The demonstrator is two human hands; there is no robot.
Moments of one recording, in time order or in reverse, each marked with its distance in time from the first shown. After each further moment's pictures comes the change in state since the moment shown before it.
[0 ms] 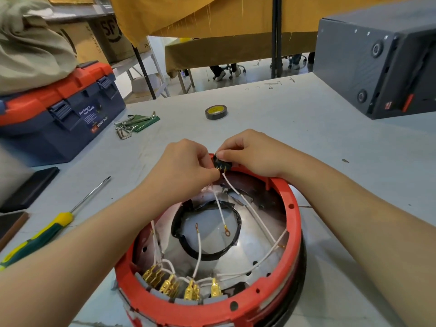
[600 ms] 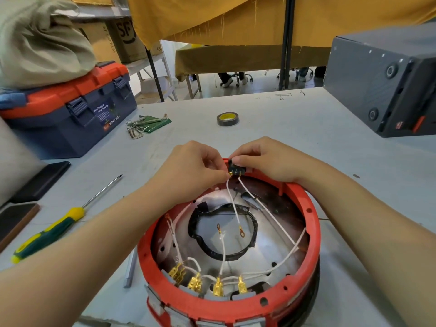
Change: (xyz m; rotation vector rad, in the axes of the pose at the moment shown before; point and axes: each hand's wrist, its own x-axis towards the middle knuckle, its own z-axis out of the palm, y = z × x) left_hand -0.005 -0.013 -0.014 -0.224 -0.037 0.023; right_hand 0.007 0.000 -0.005 -0.052 -0.049 0.018
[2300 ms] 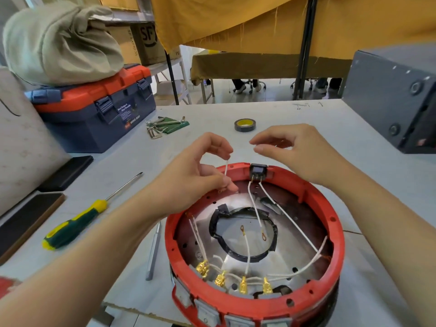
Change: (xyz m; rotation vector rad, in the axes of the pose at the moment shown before) left_hand -0.025 -0.030 -0.024 -0.492 -0.086 0.191; right_hand -0.012 -0.024 -0.010 -0.009 0.299 -0.225
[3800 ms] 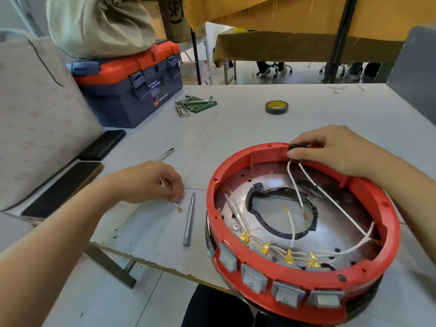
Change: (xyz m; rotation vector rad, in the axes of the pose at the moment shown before) left_hand -0.060 -0.062 -0.101 0.717 -0.288 -0.453; right_hand 0.006 0.028 0.013 -0.207 -0.268 0.073
